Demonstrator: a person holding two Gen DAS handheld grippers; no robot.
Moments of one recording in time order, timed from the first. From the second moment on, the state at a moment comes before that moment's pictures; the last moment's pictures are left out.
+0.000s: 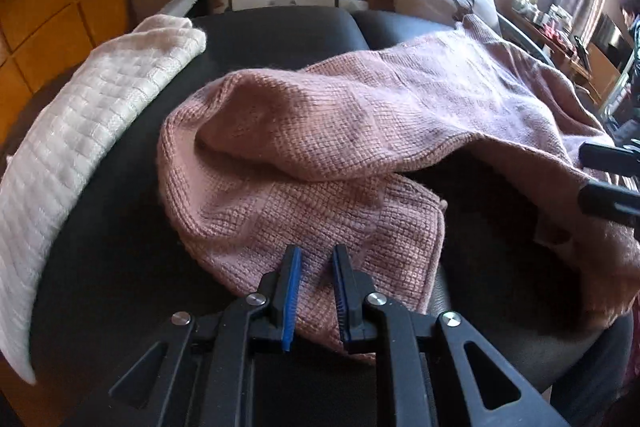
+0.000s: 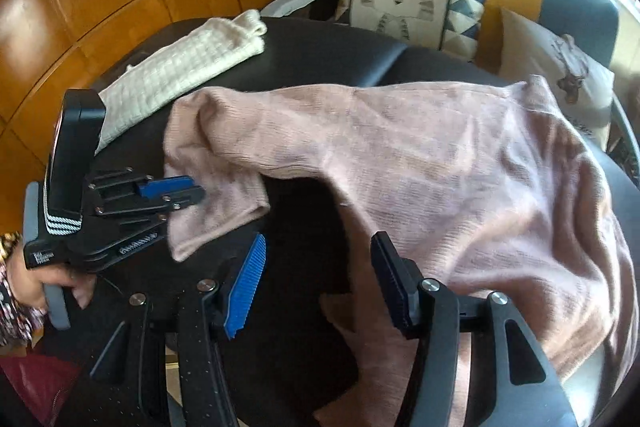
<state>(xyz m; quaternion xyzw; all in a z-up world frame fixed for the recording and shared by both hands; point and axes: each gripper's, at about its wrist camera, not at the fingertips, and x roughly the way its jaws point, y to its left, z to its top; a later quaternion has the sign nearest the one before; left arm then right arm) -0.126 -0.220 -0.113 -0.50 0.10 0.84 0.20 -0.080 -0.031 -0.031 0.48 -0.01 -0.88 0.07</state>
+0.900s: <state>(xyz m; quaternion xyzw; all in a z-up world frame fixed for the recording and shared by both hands) -0.213 -0.302 -0.117 -0.53 0.19 0.82 0.11 -0.090 0.002 -0.021 0.44 -0.06 -0.89 0.04</state>
